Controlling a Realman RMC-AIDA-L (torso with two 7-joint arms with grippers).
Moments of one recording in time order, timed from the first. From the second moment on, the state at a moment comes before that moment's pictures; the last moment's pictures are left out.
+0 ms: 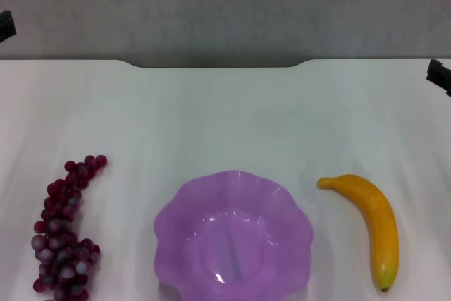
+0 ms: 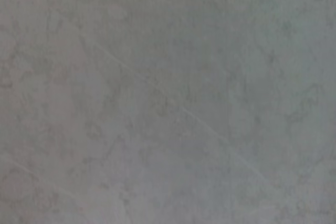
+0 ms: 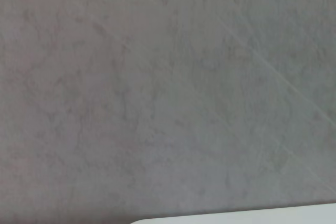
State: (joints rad) left arm -0.10 -2.03 -1.71 -1.60 2.66 -0.41 0.21; right arm 0.07 2.01 -1.66 -1.47 0.18 0.31 0.25
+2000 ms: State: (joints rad) left arm -0.10 -2.03 -1.70 -1.61 2.66 -0.42 0.21; right arm 0.31 2.00 -1.81 -1.33 0.32 0.79 0.21
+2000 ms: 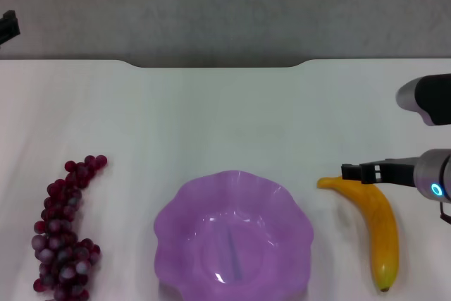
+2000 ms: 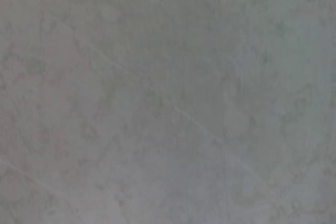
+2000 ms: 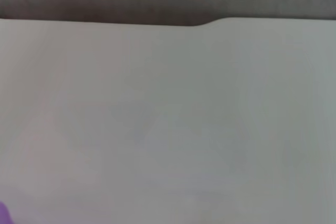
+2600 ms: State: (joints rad) left arm -0.11 -2.03 -1.70 -1.61 2.66 -0.42 0.22; right arm 0.38 2.00 -1.82 -1.20 0.35 0.82 0.21
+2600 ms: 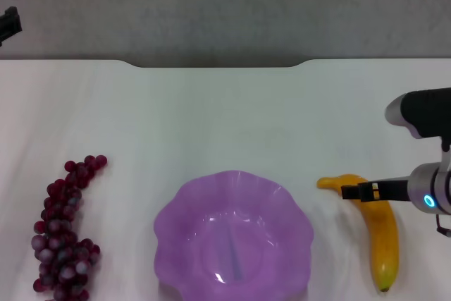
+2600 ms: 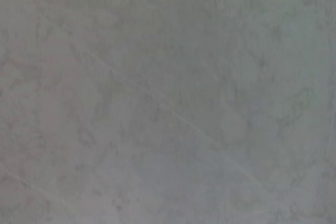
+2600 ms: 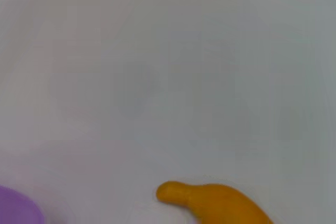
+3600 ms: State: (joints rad) left arm -0.12 -2.03 -1.70 -1.60 2.66 -0.42 0.22; right arm 0.50 2.01 -1.88 -0.97 0.43 0.78 0.21
